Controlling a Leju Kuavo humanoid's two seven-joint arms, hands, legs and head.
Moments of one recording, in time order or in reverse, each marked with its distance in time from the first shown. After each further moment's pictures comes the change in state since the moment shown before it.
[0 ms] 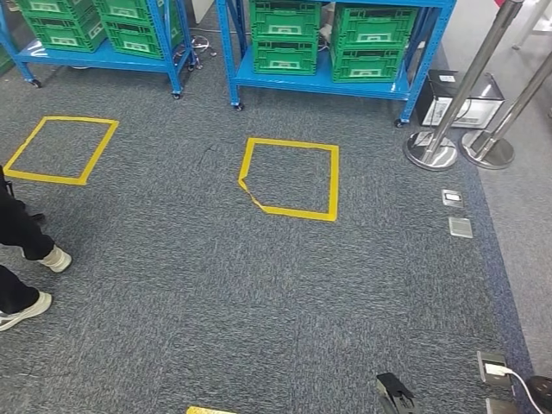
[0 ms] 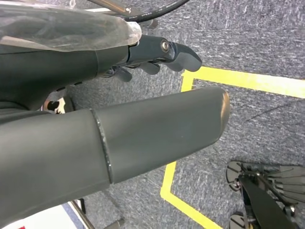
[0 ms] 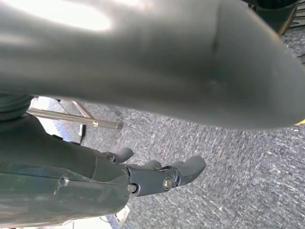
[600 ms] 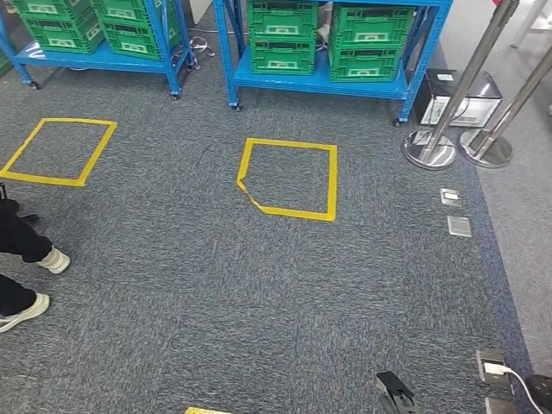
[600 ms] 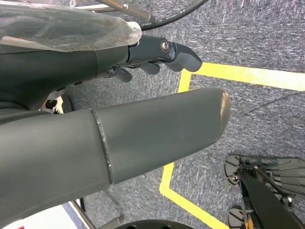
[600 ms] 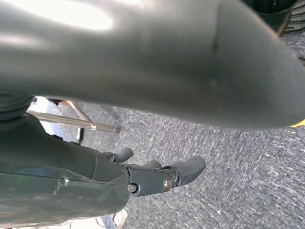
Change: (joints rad) left arm 0.000 0.001 0.000 0.000 -0.005 0.002 -0.003; right arm 0.000 0.000 0.000 0.000 -0.030 0.016 -0.005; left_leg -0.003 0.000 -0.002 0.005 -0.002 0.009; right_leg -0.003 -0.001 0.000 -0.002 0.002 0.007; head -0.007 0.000
